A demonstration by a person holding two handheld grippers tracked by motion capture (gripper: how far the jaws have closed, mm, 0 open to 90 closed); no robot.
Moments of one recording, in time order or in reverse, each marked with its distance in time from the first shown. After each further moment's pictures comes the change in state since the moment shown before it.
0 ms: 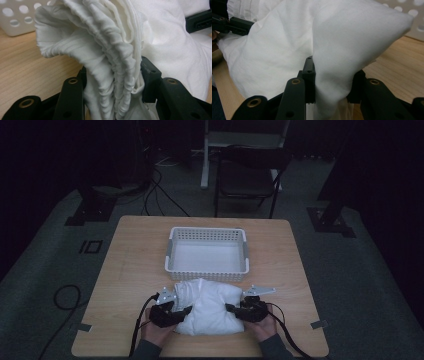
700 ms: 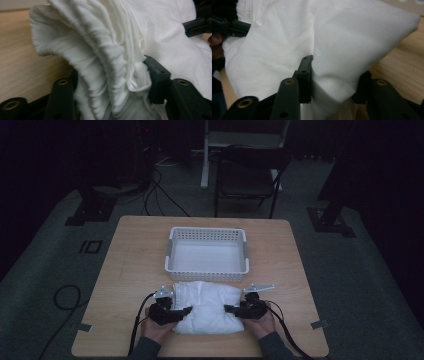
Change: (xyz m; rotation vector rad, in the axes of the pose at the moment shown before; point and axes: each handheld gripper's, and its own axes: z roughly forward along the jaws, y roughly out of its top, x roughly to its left) left arm 0.019 -0.007 0.014 0.034 -0.081 -0.102; right arm -0.018 -0.005 0.016 0.055 0.069 0.090
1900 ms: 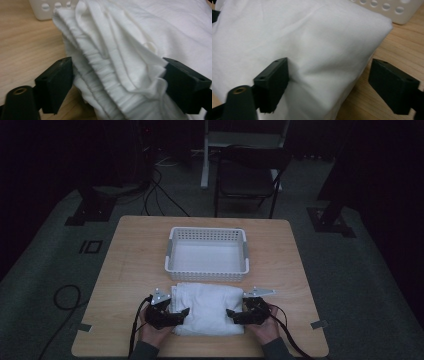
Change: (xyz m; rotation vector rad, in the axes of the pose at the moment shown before) left arm -0.003 -0.007 -0.008 -0.036 0.153 -0.025; right arm 0.013 -0.005 -0.012 0.004 -0.191 -0.057
